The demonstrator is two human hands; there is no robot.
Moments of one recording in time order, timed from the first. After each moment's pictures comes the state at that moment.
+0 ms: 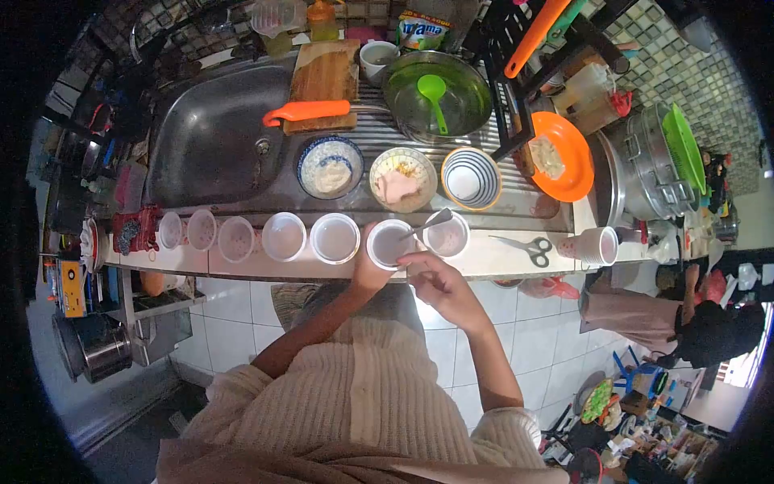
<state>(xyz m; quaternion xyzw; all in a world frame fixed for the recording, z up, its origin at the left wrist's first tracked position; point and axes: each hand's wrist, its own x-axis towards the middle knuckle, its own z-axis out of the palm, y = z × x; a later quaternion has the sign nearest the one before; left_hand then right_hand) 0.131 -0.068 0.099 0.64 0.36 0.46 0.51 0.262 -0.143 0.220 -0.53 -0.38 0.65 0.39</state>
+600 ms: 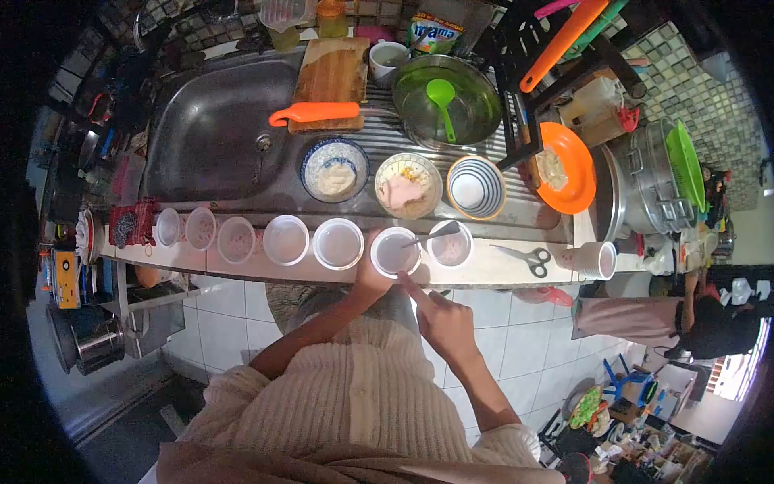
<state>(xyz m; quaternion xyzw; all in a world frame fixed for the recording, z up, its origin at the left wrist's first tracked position) 0.128 -0.073 0.096 0.60 0.35 0.43 0.58 0.241 -0.169 0.207 -0.69 -0.70 0.12 0.12</state>
